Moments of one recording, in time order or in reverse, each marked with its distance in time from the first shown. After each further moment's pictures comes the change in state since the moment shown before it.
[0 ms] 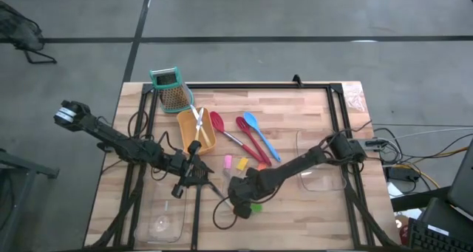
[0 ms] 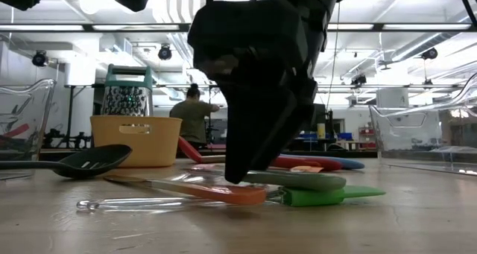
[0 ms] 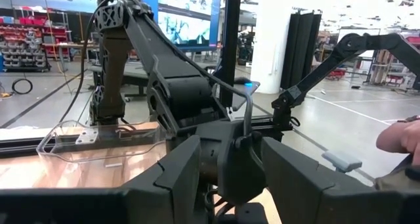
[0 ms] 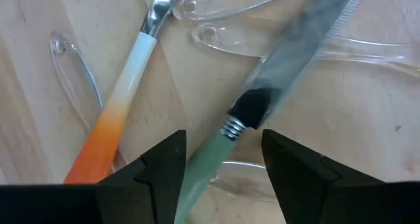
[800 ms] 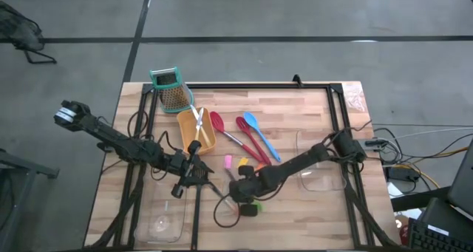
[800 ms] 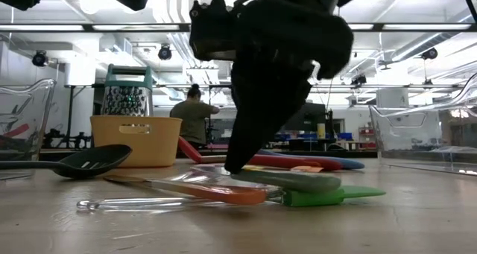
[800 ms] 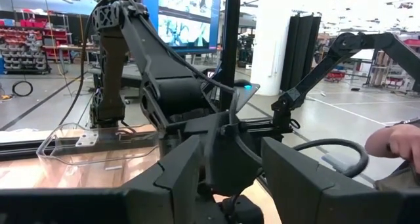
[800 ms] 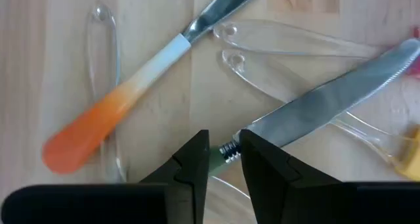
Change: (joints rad) left arm 0.000 0.000 0.000 0.010 0.000 0.001; right arm -0.016 -0.048 -0.067 0.107 0.001 -0.409
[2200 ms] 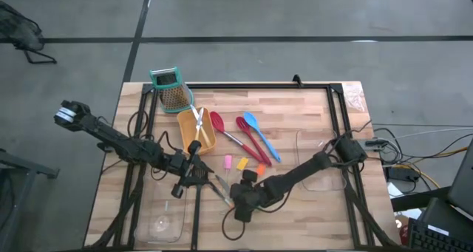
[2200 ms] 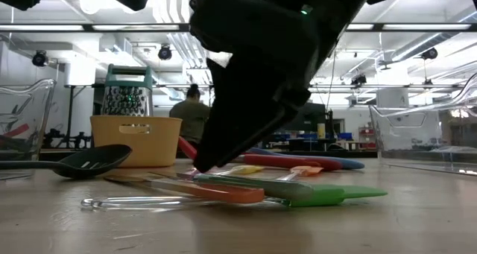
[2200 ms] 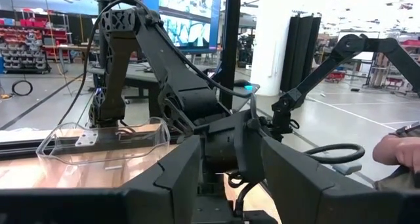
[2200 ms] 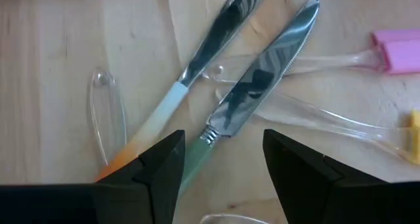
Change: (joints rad) left arm 0.000 0.000 0.000 0.000 0.000 -0.004; right arm 0.087 0.009 -0.072 0.194 0.250 0.243
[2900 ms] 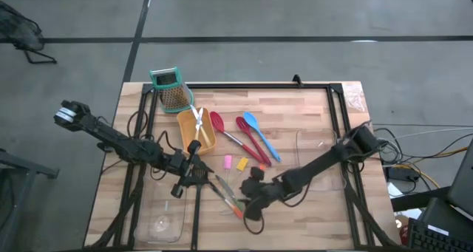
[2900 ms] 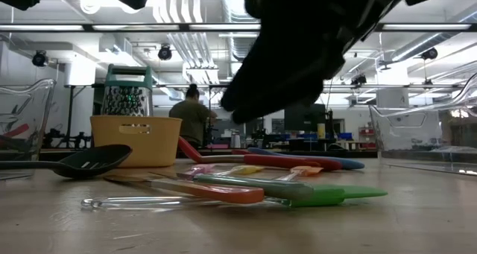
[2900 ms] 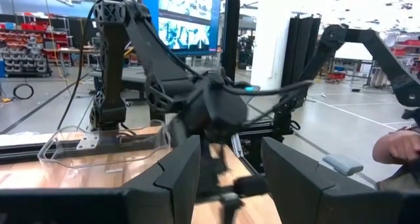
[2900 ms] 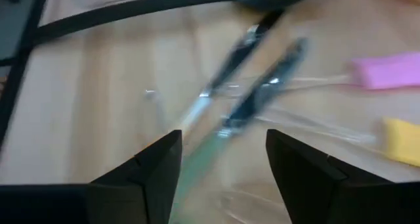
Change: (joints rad) left arm 0.000 -0.001 0.001 0.007 -0.001 0.011; right arm 0.017 -0.207 -0.291 0.324 -0.008 -0.035
